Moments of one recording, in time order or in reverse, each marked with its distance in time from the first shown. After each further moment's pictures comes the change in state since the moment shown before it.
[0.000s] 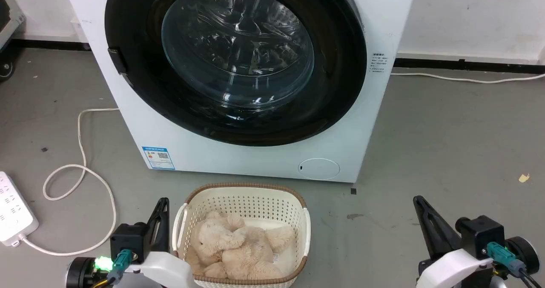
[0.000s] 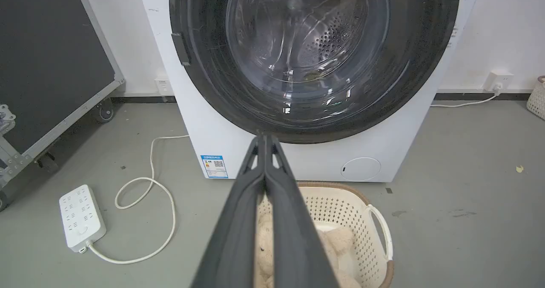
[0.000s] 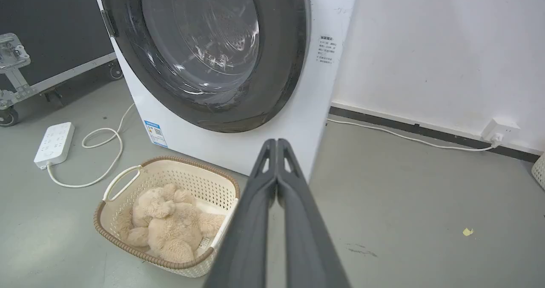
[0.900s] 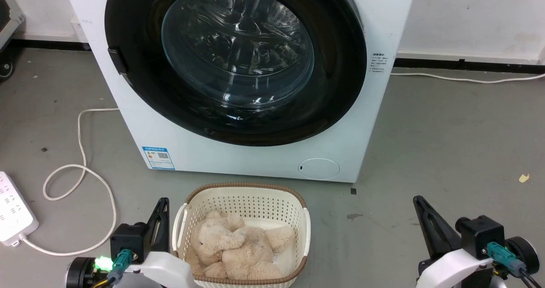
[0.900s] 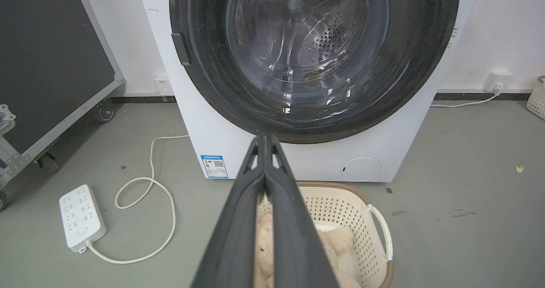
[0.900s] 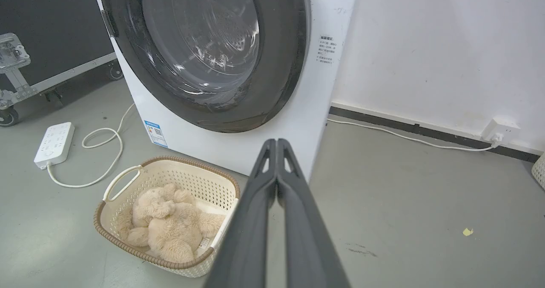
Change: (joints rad) left arm 0.000 0.000 0.000 0.000 0.000 0.000 0.000; right arm 0.000 0.000 0.000 0.000 0.000 0.000 0.000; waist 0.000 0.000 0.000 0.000
